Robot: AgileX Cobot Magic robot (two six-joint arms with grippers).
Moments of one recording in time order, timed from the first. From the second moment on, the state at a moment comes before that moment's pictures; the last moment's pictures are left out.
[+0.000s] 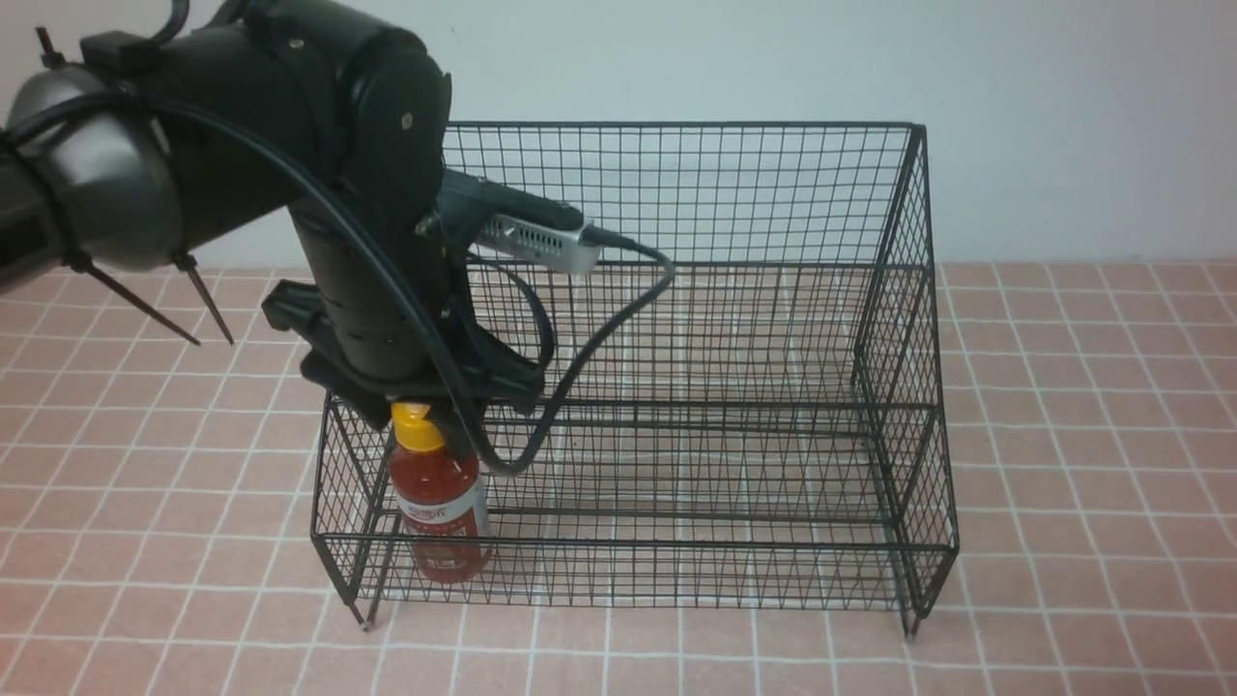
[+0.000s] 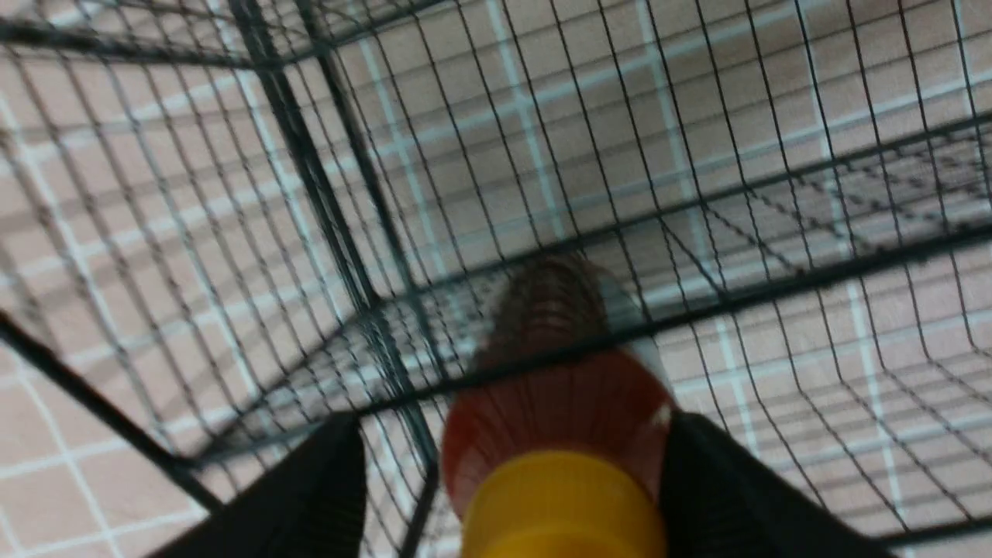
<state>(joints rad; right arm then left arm) -0.05 -0.02 0.02 -0.01 0.39 -0.05 -0.48 1.74 -1.51 0.14 1.24 -0.17</state>
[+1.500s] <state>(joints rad) -0.05 -0.02 0.02 -0.01 0.39 -0.05 -0.48 0.53 -0.89 0.09 1.09 -0.17</state>
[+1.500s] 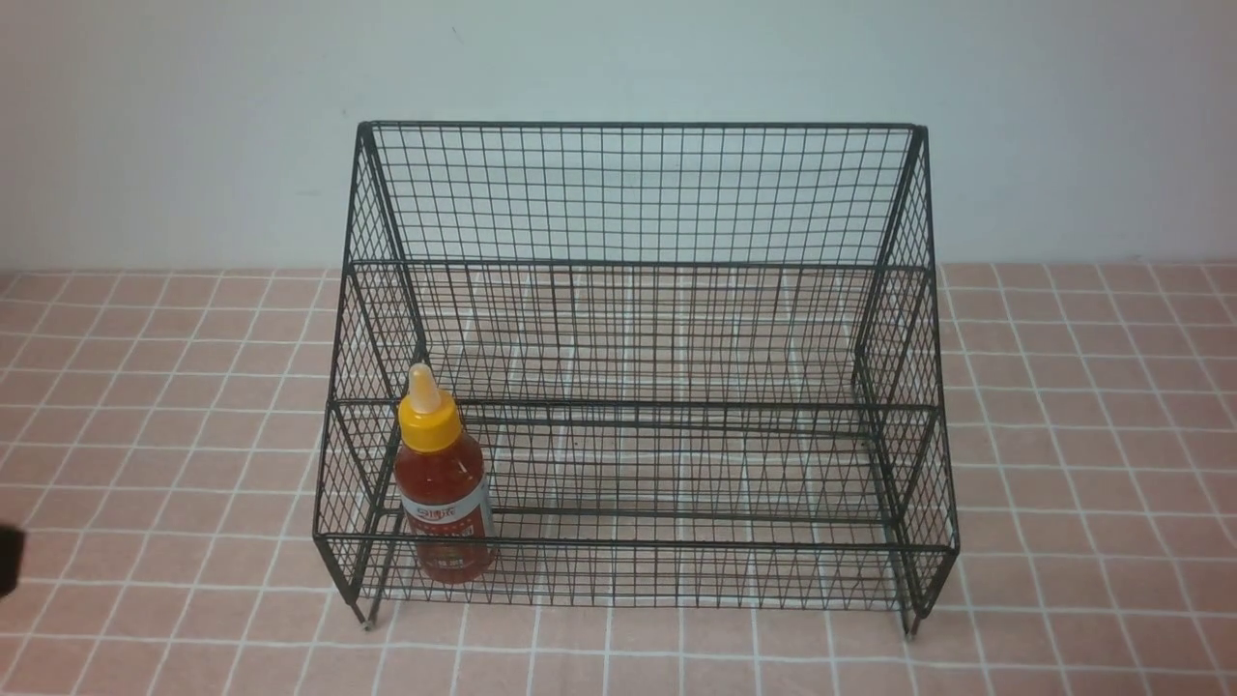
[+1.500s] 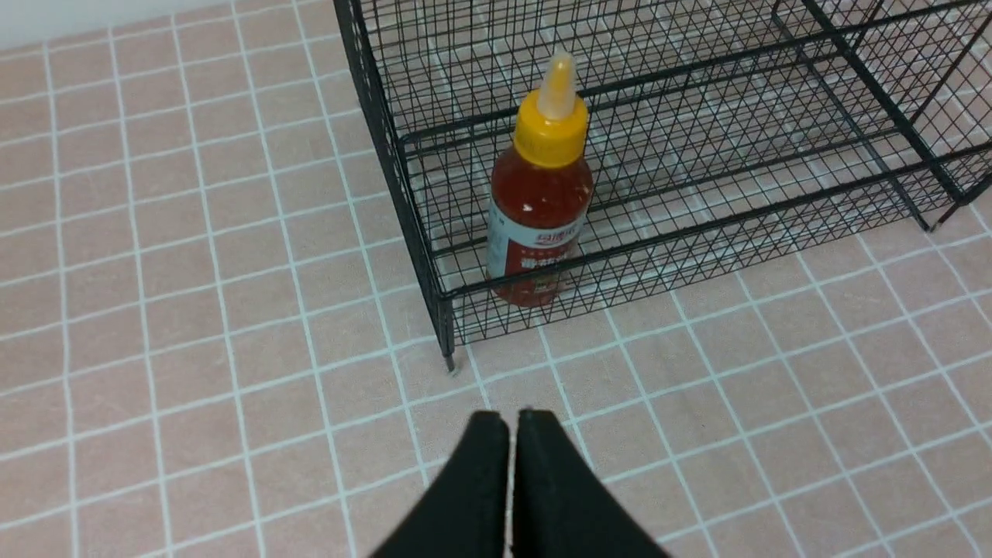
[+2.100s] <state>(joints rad) -0.05 -0.02 0.02 -0.01 0.39 -0.05 -0.40 0.26 -0.64 0.14 0.76 -0.12</state>
